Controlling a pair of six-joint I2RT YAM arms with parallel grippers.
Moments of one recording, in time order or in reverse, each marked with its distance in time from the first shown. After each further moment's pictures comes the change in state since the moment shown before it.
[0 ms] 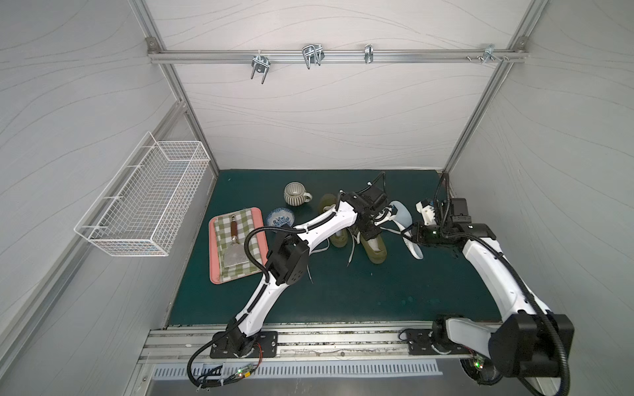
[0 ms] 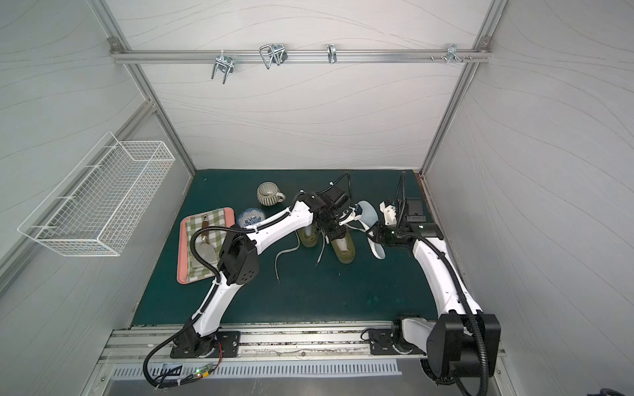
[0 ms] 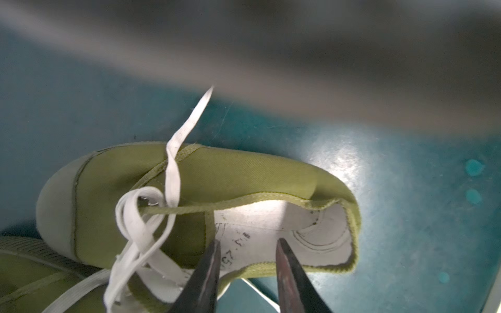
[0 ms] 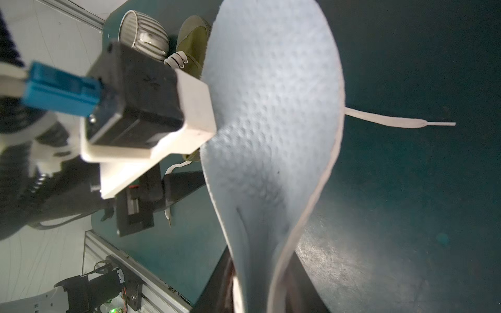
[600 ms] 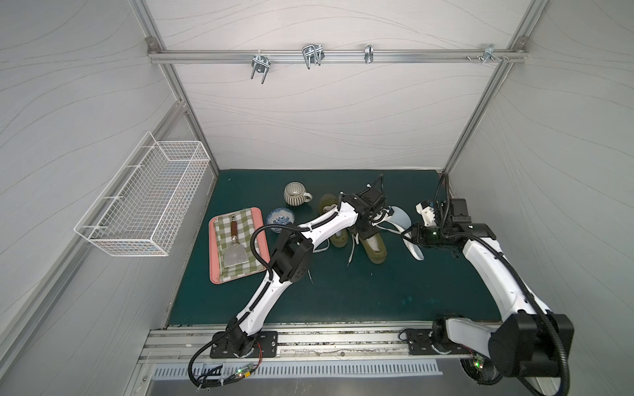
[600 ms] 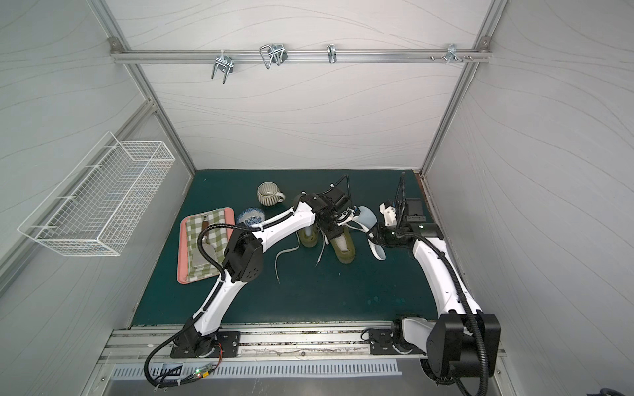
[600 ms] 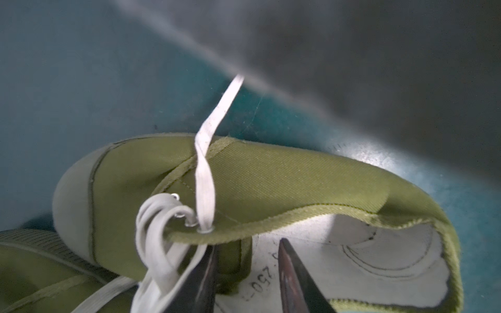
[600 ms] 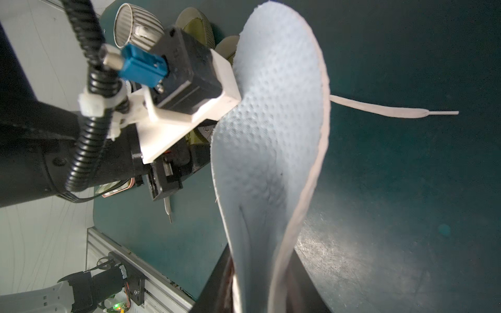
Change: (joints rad) left arm 0.008 0.055 0.018 0.018 -0.113 0.049; right arm -0.001 0.000 0.000 -0.024 -0.004 0.000
